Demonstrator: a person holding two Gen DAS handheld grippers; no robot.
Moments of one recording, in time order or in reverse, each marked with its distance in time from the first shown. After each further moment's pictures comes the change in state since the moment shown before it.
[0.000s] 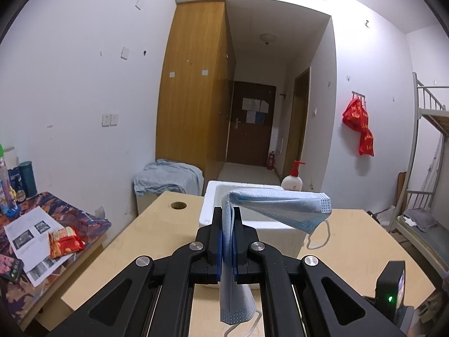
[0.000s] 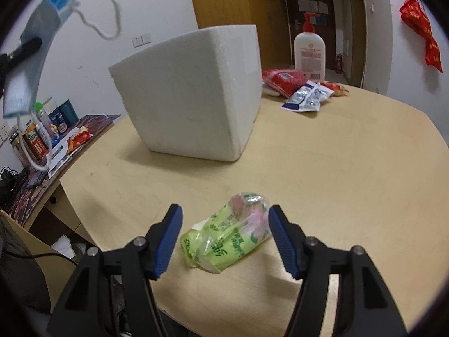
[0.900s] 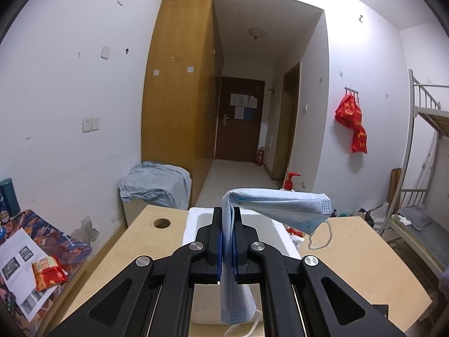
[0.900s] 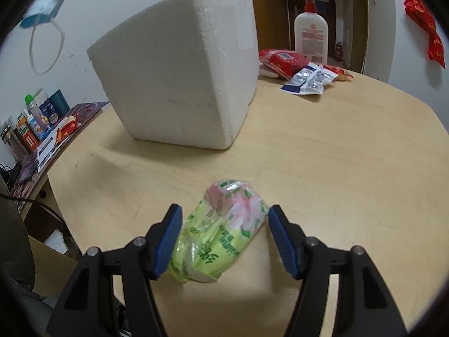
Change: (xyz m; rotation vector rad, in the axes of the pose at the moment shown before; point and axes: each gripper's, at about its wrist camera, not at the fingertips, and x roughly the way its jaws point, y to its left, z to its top) left arm 0.068 -0.010 0.056 0.029 0.036 -0.057; right arm 0.030 -0.007 0.004 0.001 0.084 -0.019
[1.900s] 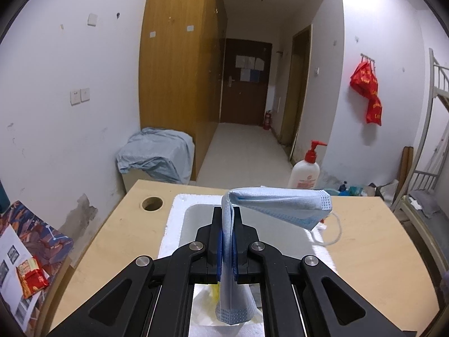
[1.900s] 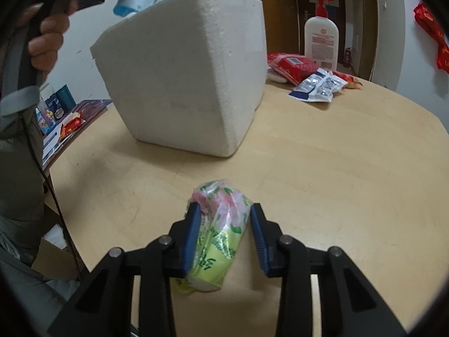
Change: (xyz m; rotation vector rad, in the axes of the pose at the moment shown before) left arm 0.126 -0.002 0.002 0.004 0.215 0.036; right arm 0.006 -0.002 0.006 -0.044 -0.008 0.030
